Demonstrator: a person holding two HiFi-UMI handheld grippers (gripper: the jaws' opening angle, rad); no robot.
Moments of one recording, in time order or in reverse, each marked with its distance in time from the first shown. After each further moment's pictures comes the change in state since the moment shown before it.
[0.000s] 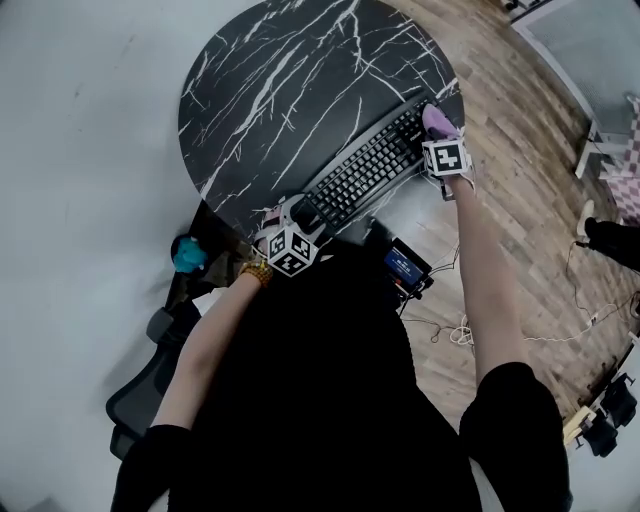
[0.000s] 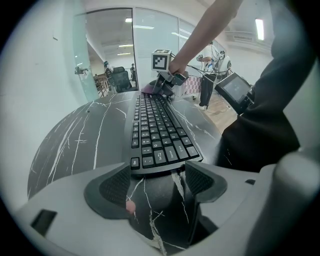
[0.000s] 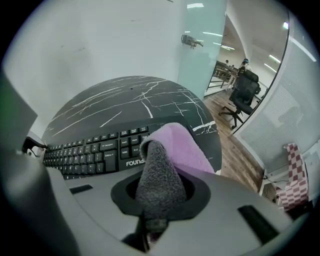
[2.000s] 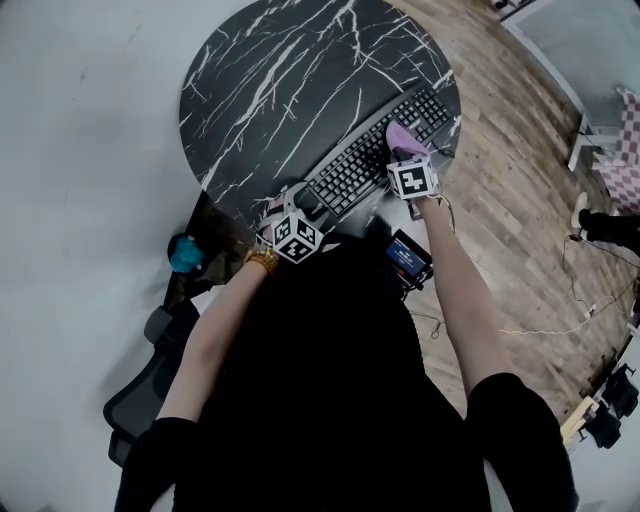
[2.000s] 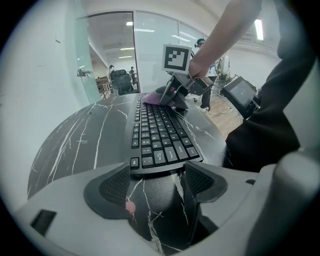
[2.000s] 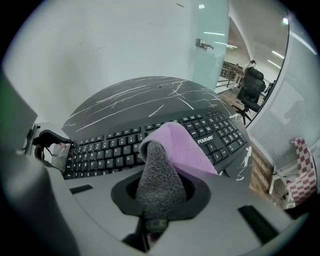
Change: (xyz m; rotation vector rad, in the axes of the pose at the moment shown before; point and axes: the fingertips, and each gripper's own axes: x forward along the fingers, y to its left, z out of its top) left arm 0.004 0.001 0.001 -0.003 -0.031 0.019; right arm -0.024 0.122 -0.036 0.015 -0.025 0.075
